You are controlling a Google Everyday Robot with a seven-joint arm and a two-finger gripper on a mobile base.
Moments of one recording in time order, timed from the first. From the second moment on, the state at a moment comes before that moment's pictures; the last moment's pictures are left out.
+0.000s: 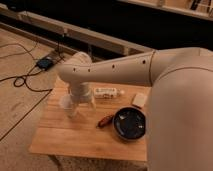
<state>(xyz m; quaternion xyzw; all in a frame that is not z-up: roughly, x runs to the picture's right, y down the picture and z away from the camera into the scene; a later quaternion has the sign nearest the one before) -0.105 0.102 0.703 -0.26 0.23 0.64 0.68</state>
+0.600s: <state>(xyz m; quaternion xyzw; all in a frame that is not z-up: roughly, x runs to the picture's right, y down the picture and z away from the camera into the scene) -0.026 0.063 0.744 -0.22 0.24 0.68 0.66</state>
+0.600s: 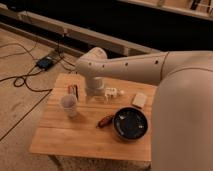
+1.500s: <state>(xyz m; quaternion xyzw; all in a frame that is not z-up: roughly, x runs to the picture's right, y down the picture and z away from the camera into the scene) 0.132 0.028 0.832 -0.18 0.25 0.75 0.59</state>
